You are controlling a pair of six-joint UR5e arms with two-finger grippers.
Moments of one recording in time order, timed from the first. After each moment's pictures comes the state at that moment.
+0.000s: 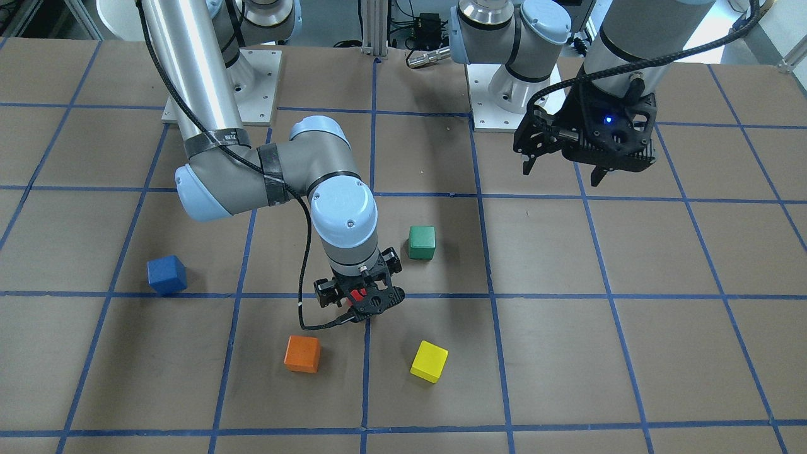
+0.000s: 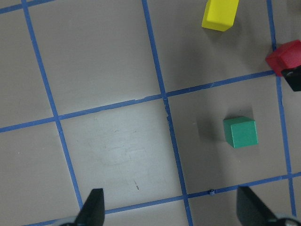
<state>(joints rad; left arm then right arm) -1.55 -1.60 -1.53 -1.59 1.59 0.22 1.91 -1.01 1.56 -2.11 -1.52 -0.10</state>
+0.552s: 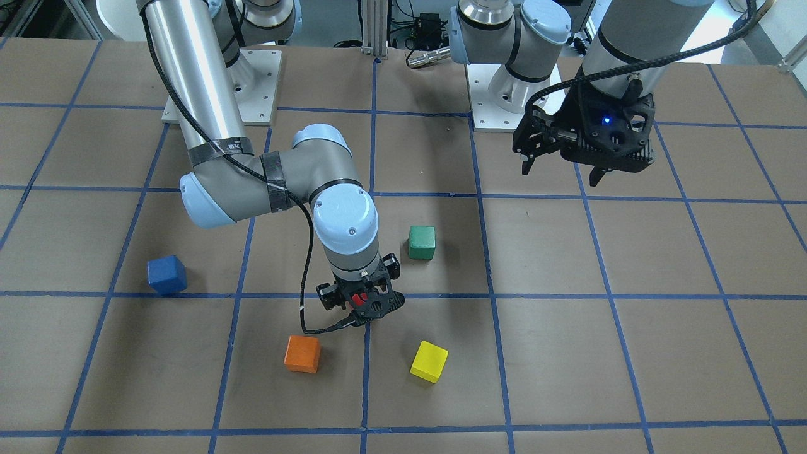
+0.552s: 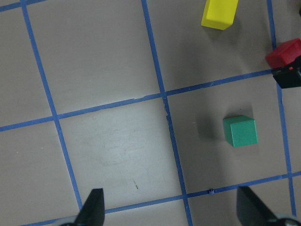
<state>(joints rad) -1.55 -1.60 -1.53 -1.58 1.59 0.22 1.91 -0.99 1.57 -2.12 -1.51 -0.09</state>
